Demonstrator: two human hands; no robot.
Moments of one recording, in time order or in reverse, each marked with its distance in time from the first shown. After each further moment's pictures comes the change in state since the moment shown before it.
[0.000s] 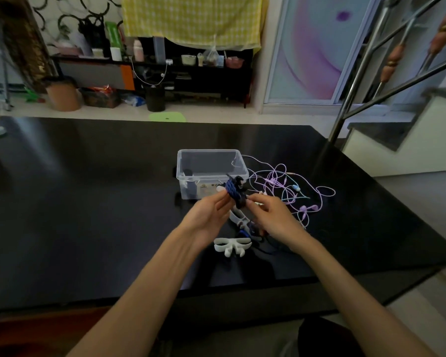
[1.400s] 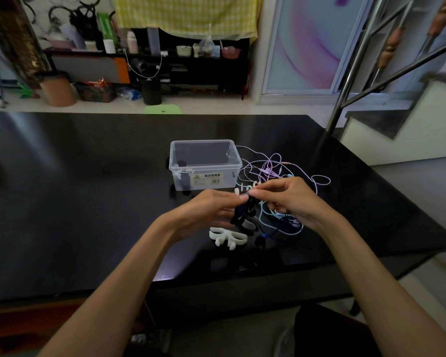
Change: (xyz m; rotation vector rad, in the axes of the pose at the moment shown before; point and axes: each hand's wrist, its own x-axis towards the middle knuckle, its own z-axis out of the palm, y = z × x) left_hand -0.010 0.007 -0.001 0.597 -0.309 -0.066; right_hand -0.013 -0.003 -0.046 0.325 -0.051 0.154
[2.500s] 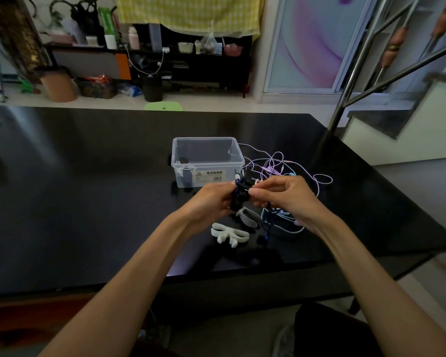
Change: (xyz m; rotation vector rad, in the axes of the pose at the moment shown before) left_hand 0.014 -0.007 0.004 -0.197 0.176 0.059; right_hand -0.003 0.001 0.011 0.085 0.013 -0.113
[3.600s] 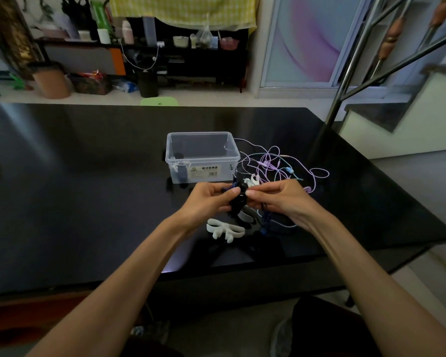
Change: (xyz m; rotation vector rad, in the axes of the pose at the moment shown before) left_hand -0.006 -0.012 0.000 0.179 0.066 0.177; right_hand 0.008 0.019 -0.005 0.070 -0.003 0.199
